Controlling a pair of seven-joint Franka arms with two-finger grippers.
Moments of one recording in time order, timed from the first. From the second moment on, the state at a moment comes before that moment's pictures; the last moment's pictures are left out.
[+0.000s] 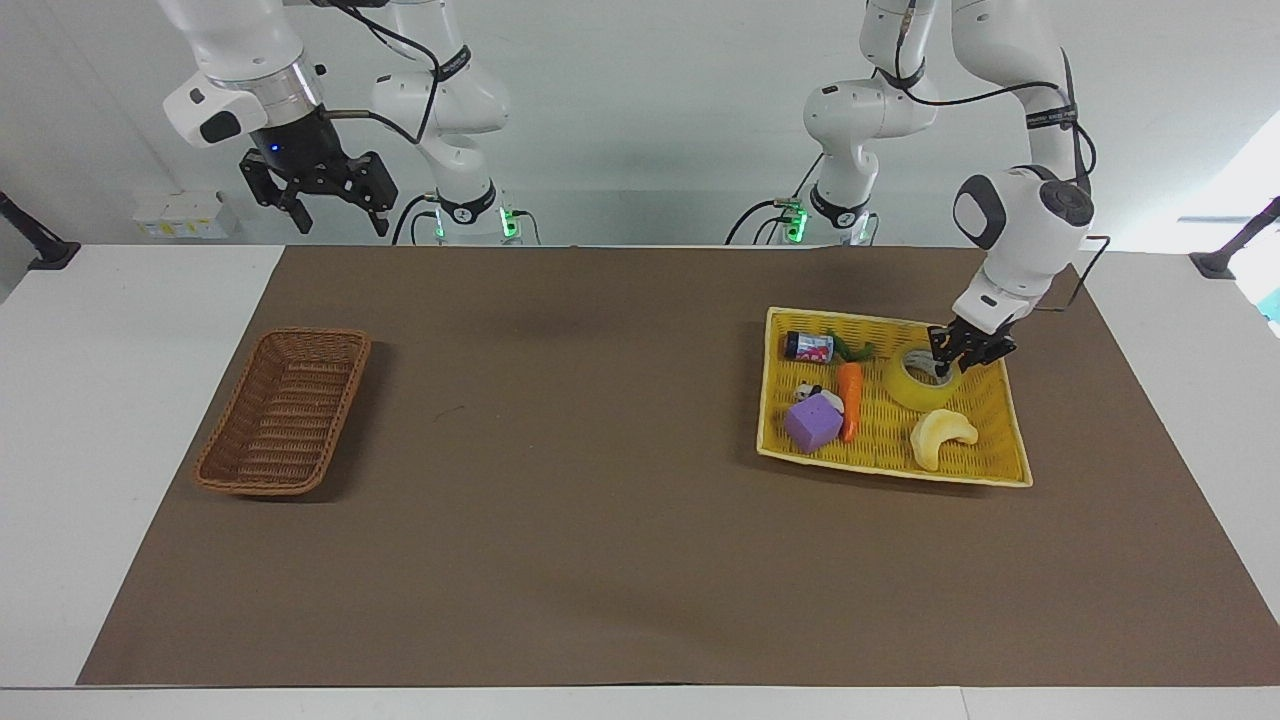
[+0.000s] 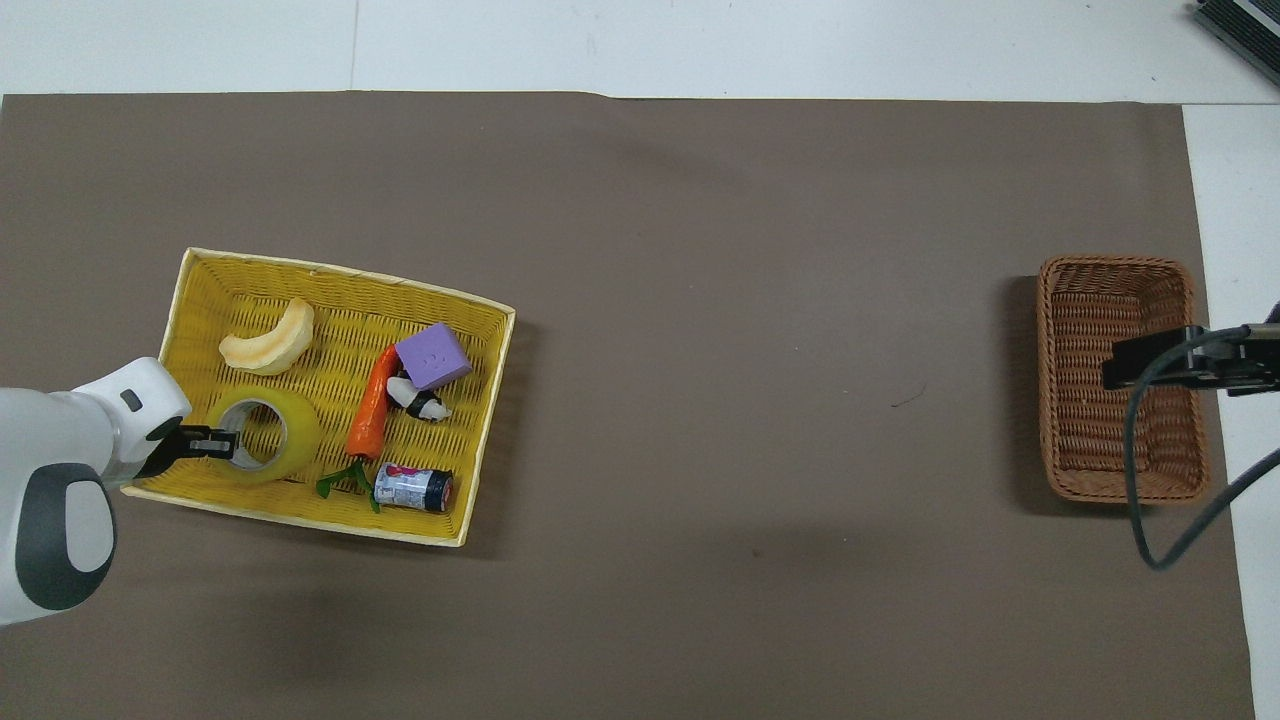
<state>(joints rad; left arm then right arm) 0.09 -0.07 0.01 -2.43 -0.07 2.41 0.31 -0.01 -0.10 0.02 -1.60 0.01 1.49 0.09</state>
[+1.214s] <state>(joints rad) -0.17 -0.06 -0.02 -1.87 -0.07 1.89 -0.36 0.12 -0.10 0.04 -1.60 0.25 1.55 0.18</state>
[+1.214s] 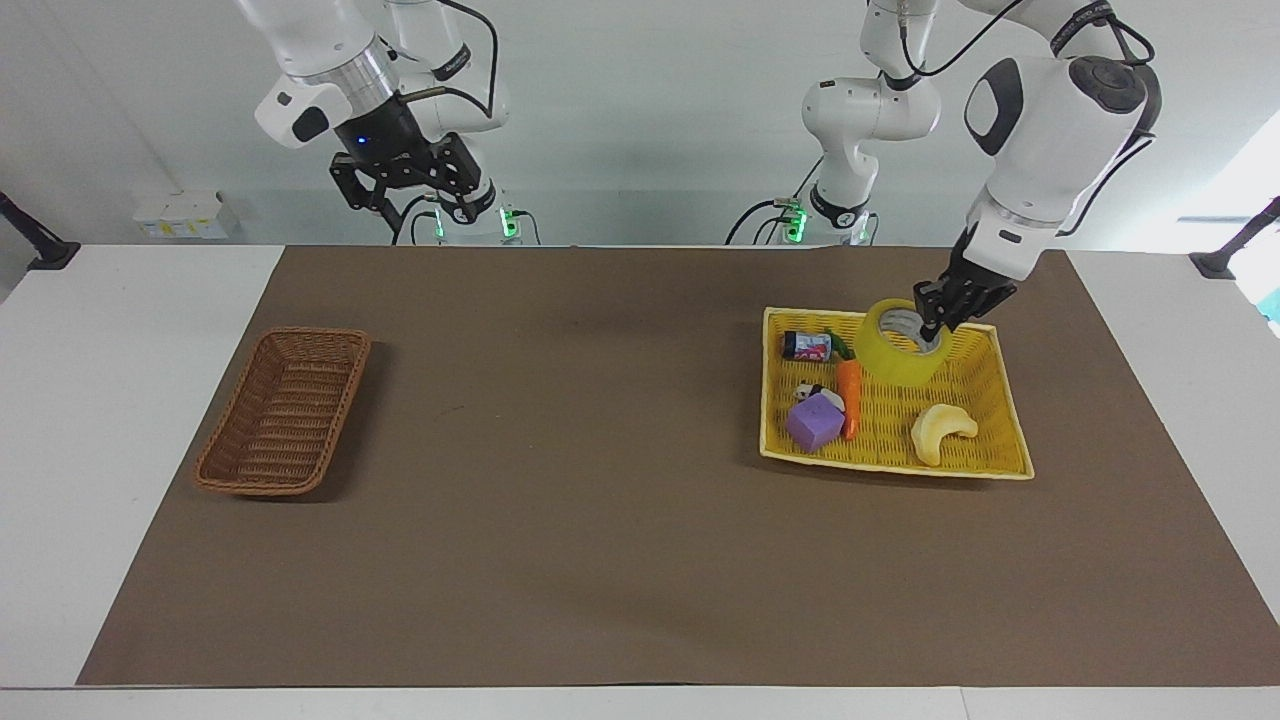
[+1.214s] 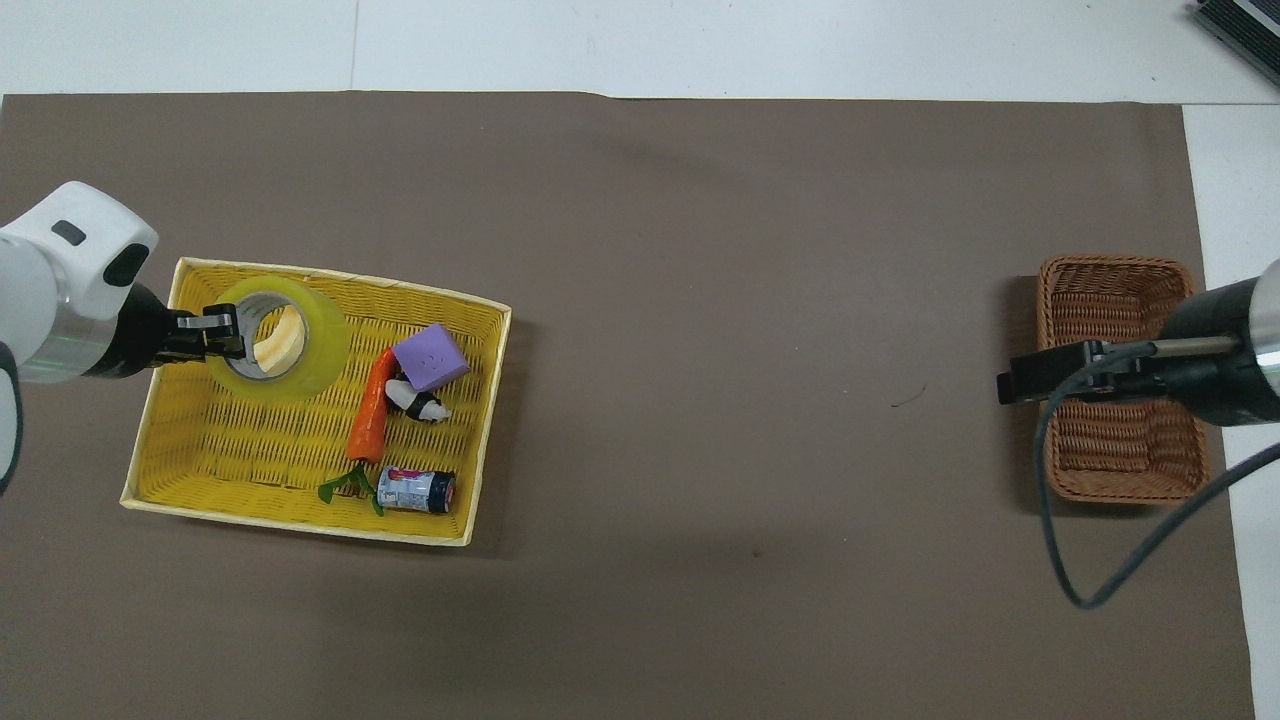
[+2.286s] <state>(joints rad) -0.60 -0.04 -0.03 -1.84 -0.42 2.04 -0.49 0.25 -0.09 0.05 -1.85 0.63 1.83 0.21</state>
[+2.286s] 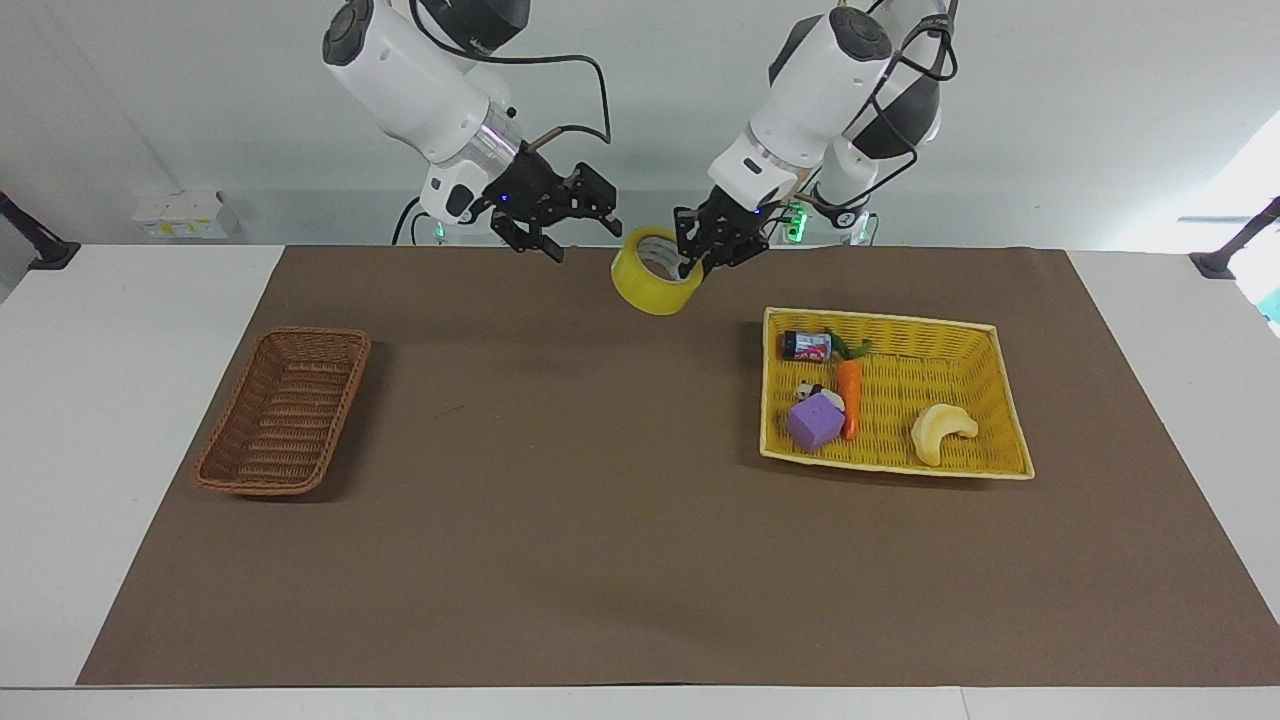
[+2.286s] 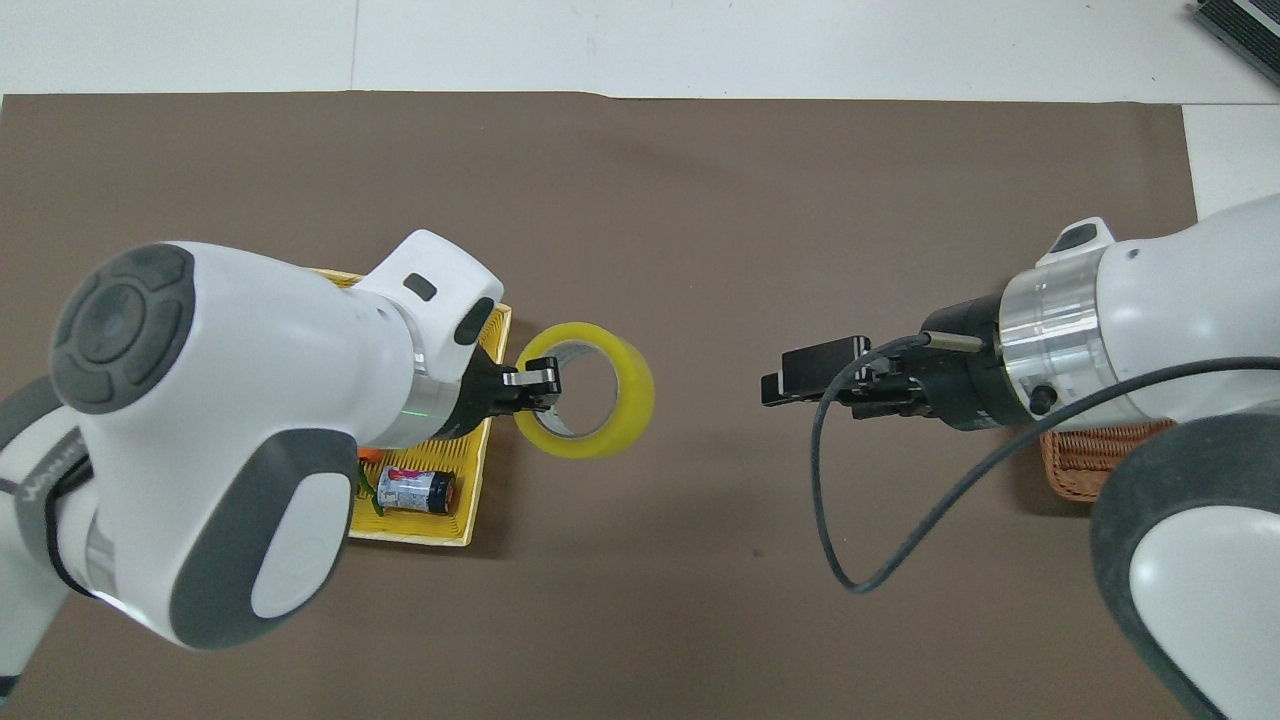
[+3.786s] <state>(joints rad) -0.58 -0.04 -0.04 -1.82 -0.58 2.24 -0.47 0.18 -0.15 0.03 -1.92 0.66 1.84 0.08</state>
